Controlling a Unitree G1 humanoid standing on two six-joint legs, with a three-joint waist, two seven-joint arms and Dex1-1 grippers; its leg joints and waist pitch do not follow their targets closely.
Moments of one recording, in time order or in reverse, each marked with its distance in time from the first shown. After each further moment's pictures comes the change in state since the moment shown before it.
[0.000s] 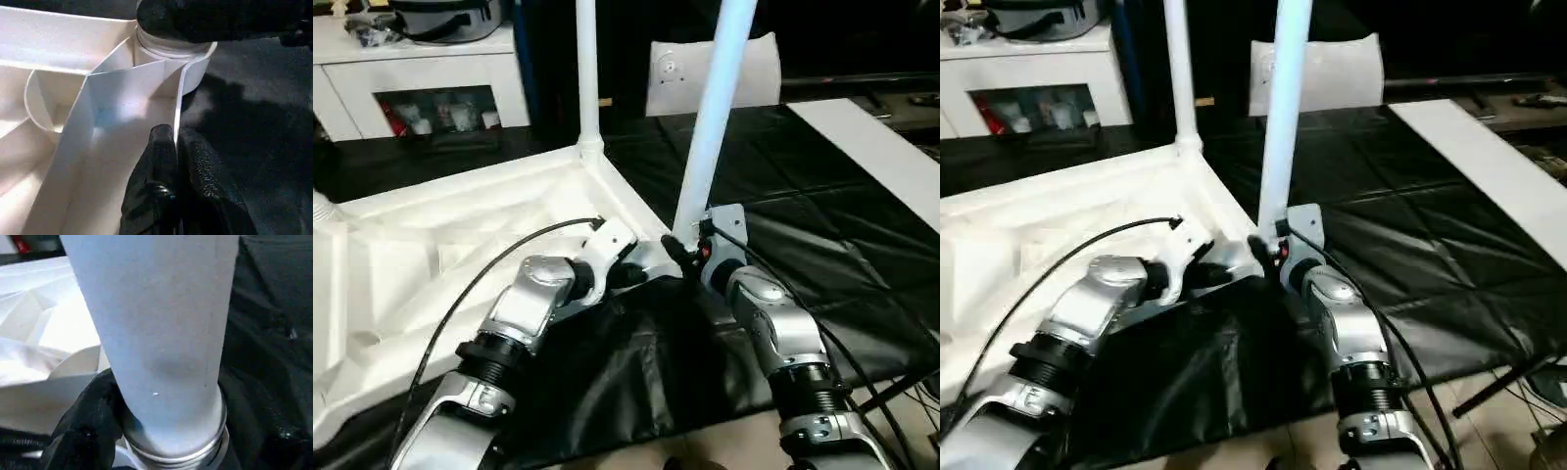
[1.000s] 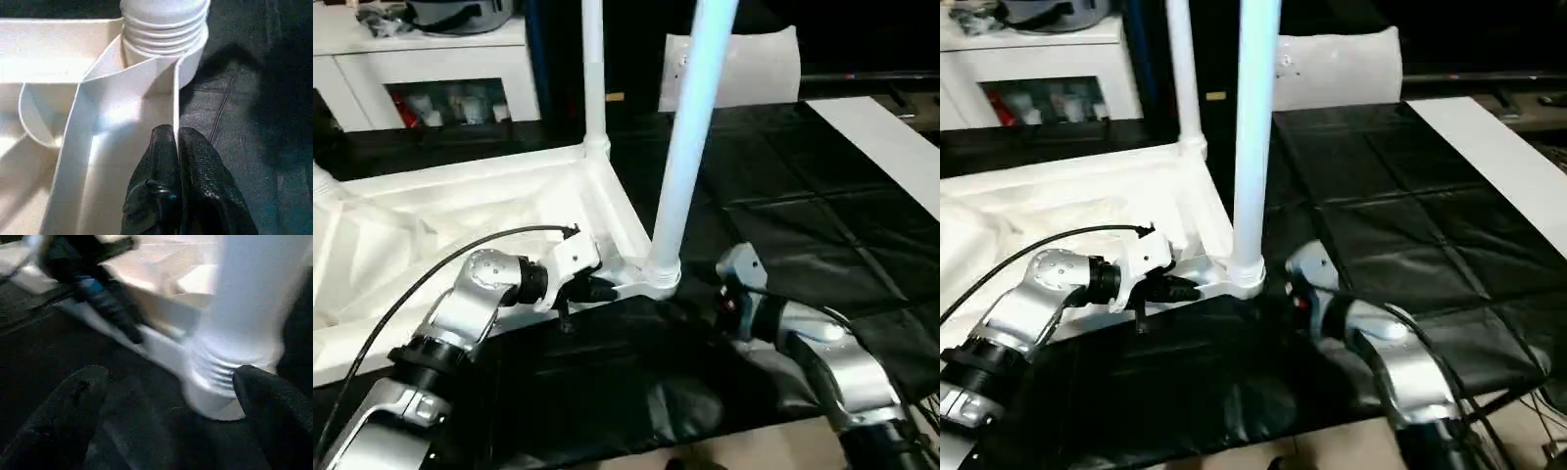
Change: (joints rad) left arm 0.027 0.252 -0.055 -0.029 -0.055 -0.150 -0.309; right arm 0.260 -0.352 0.181 -0.347 0.115 -0.055 0.608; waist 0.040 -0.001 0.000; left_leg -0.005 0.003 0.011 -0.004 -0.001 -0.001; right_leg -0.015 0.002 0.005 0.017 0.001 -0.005
